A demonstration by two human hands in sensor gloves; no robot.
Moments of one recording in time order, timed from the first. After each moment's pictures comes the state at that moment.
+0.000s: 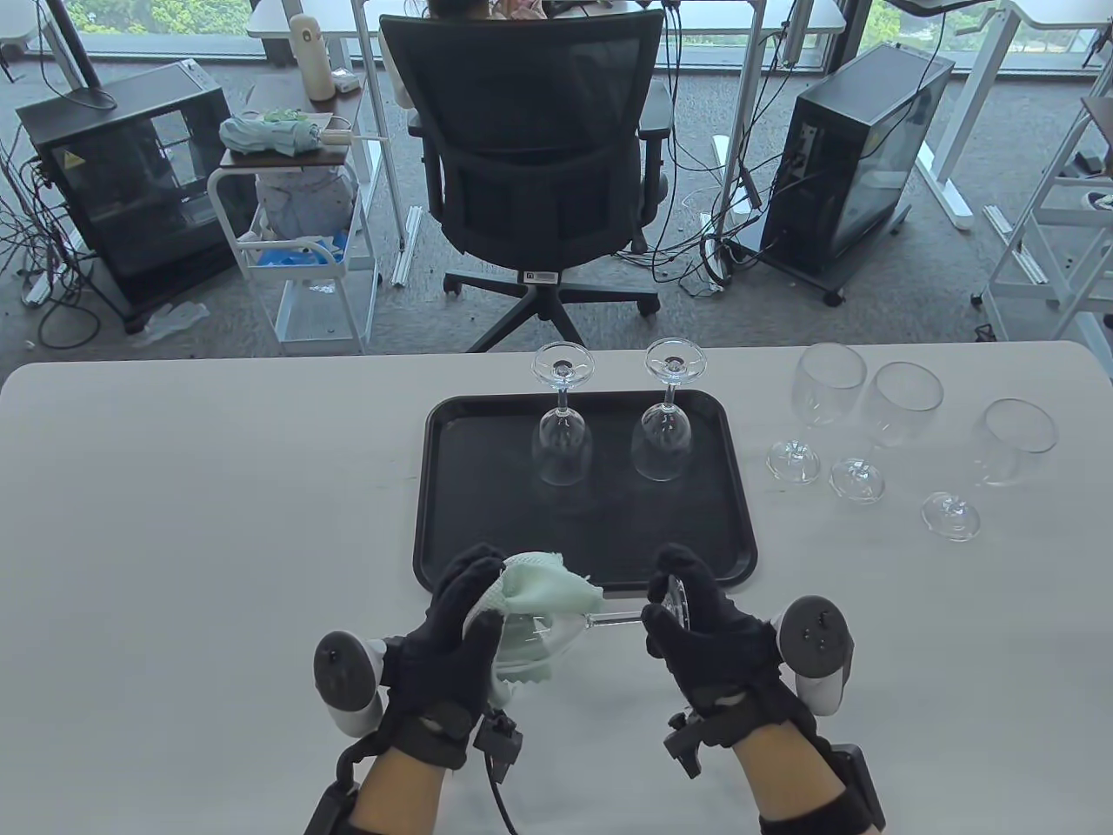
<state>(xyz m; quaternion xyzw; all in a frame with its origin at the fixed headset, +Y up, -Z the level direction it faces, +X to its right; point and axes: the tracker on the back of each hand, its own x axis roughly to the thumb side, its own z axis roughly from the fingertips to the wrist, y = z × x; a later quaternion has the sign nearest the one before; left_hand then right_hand) -0.176 -0.716 -0.302 0.12 -0.26 0.66 0.70 0.155 -0.706 -0.311 0.23 -0.10 0.80 0.54</state>
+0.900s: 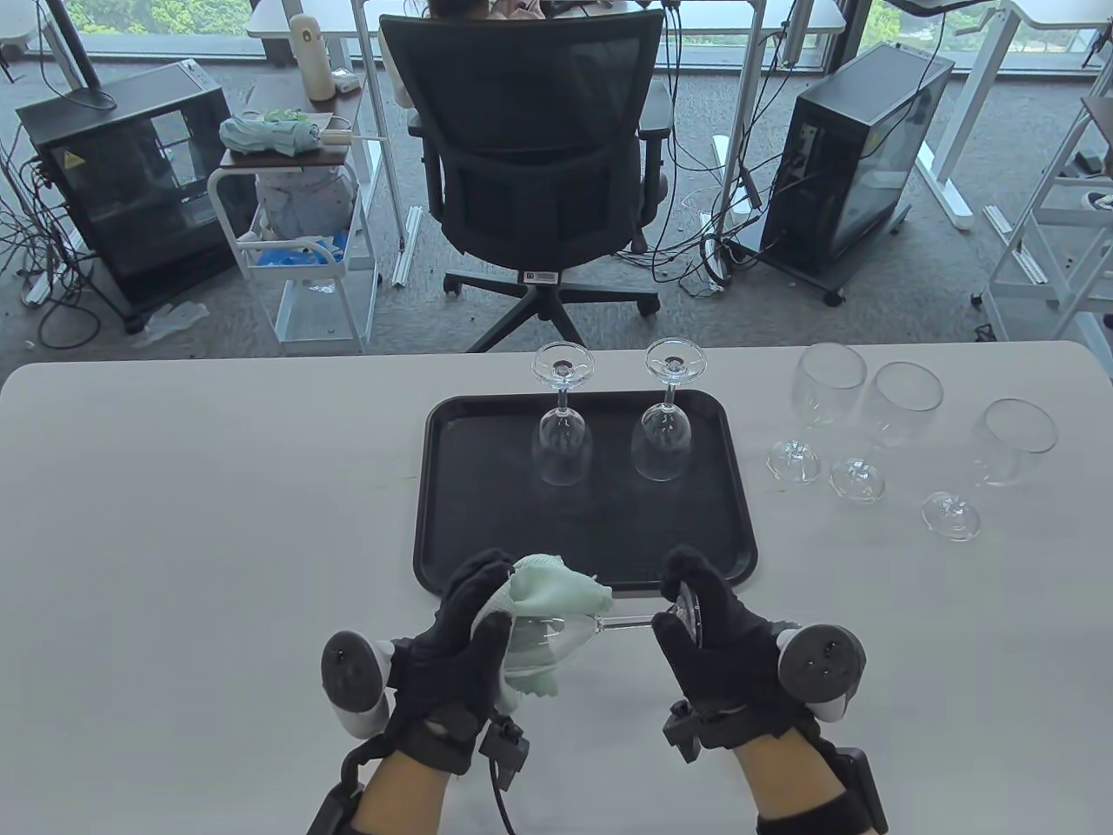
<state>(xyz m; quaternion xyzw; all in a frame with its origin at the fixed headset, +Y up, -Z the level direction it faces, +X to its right) -0.166 -0.710 -0.296 0.13 -0.28 0.65 0.69 0.160 -0.710 -0.308 0.23 -0.13 0.79 0.55</state>
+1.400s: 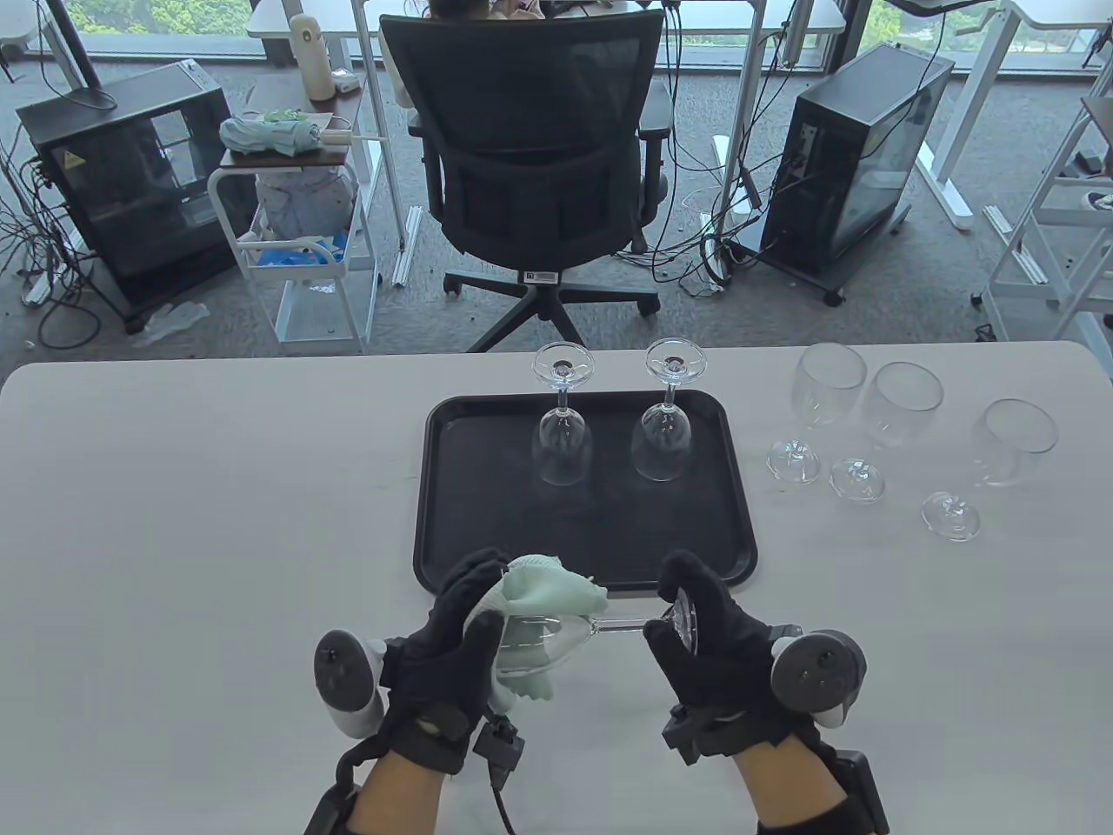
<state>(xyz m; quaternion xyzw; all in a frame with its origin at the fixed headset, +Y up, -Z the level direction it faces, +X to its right) -0.172 -0.709 -0.296 0.14 -0.28 0.66 0.69 0.154 -0.702 -0.300 0.24 -0.14 0.79 0.54</state>
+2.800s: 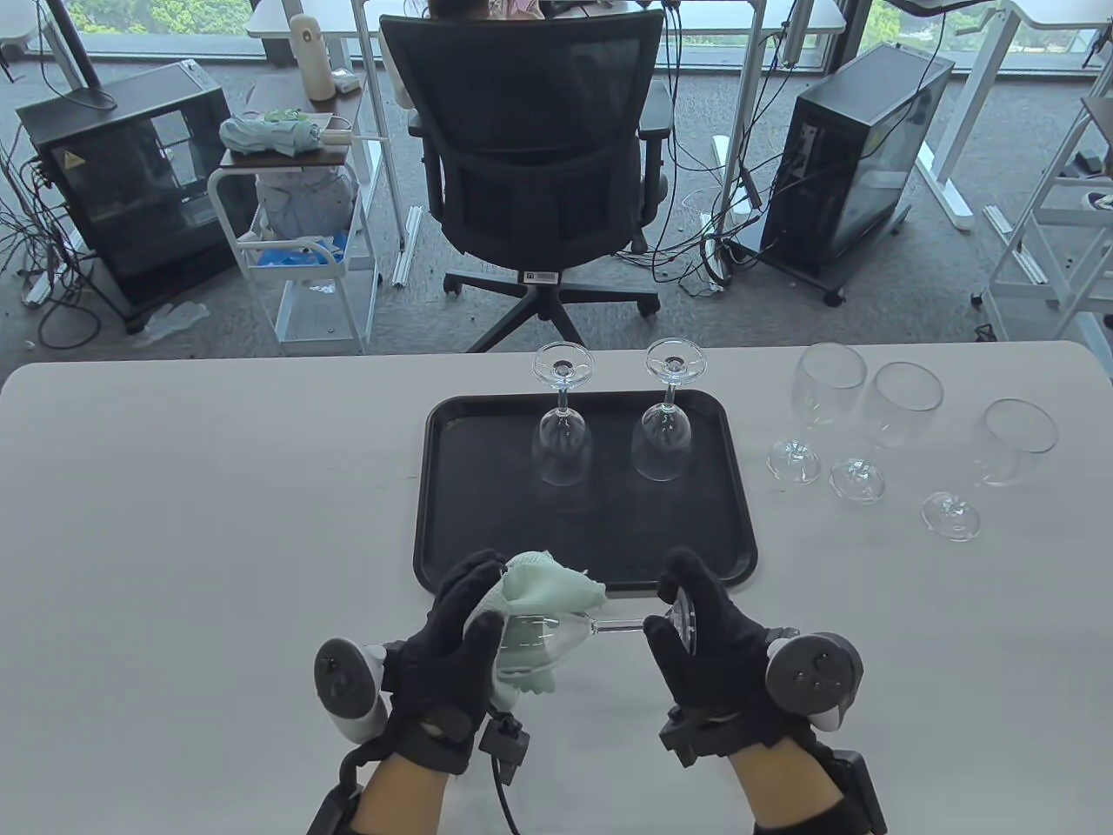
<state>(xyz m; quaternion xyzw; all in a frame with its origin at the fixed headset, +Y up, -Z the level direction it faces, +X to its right) -0.173 -0.714 -0.296 0.15 -0.26 0.66 0.69 0.152 -0.703 -0.297 0.25 -0.16 0.81 0.51</state>
